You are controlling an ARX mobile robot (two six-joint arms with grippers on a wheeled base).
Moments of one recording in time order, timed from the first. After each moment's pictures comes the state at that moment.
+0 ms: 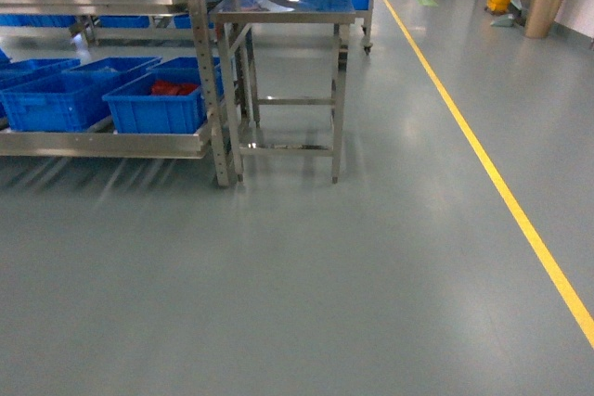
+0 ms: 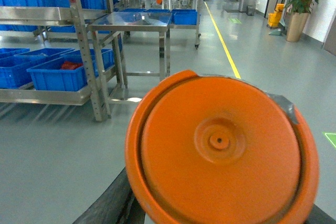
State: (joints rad) left arm 0.00 0.01 0.01 -0.01 0.00 0.00; right arm 0.00 0.01 0.01 -0.01 0.00 0.01
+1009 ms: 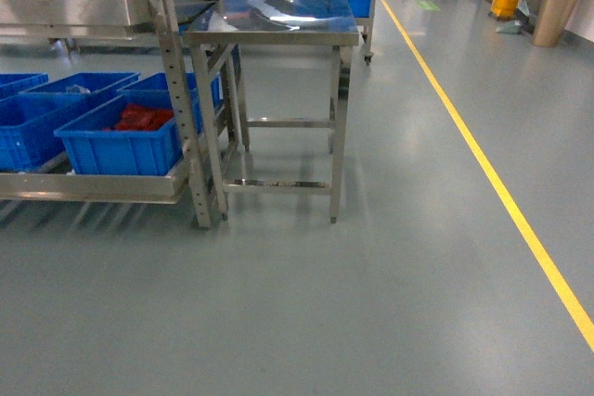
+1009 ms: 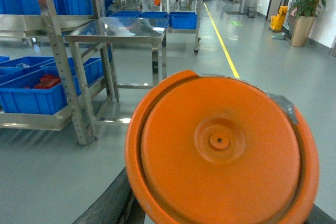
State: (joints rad) left arm 0.00 0.01 0.01 -0.01 0.00 0.00; right arm 0.00 0.01 0.01 0.00 0.00 0.01
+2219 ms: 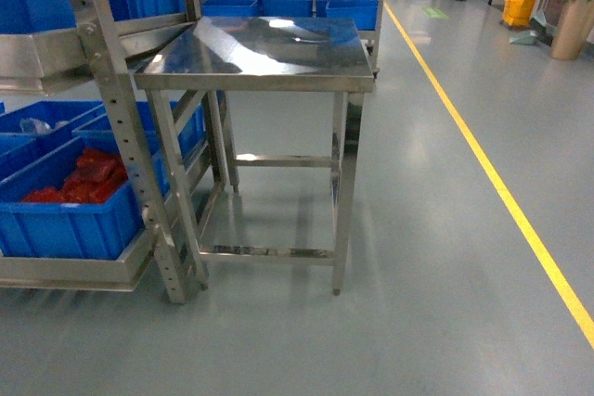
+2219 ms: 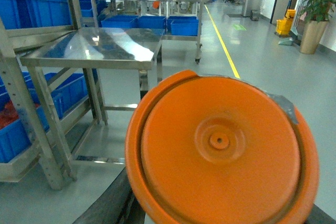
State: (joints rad) left arm 0.00 0.01 0.01 -0.01 0.00 0.00; right arm 0.00 0.01 0.01 0.00 0.00 0.01
